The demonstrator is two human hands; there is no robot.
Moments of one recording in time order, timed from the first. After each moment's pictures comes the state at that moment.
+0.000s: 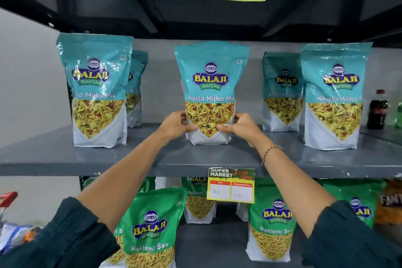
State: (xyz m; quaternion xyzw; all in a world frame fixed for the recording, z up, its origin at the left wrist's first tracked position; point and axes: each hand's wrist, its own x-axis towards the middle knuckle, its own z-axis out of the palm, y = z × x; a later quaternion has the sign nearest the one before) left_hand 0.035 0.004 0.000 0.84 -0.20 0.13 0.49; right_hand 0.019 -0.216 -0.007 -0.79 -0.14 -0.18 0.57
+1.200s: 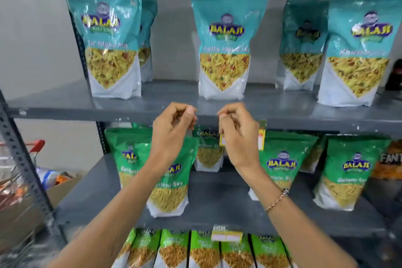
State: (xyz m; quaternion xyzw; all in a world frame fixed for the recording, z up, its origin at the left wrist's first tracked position) left_hand -0.120 0.029 -0.099 0.66 -0.23 0.30 0.65; right_hand -0.144 -0.116 -0.095 -0.69 -0.20 -0.39 0.58
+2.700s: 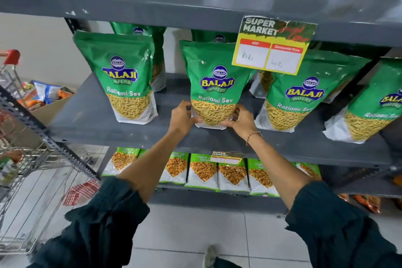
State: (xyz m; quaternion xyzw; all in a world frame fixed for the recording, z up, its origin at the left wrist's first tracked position) left_hand -0.011 0.011 -0.348 0.85 0.04 0.00 0.53; right_hand -0.019 -0.194 -0.351 -0.88 0.05 -0.04 0.47
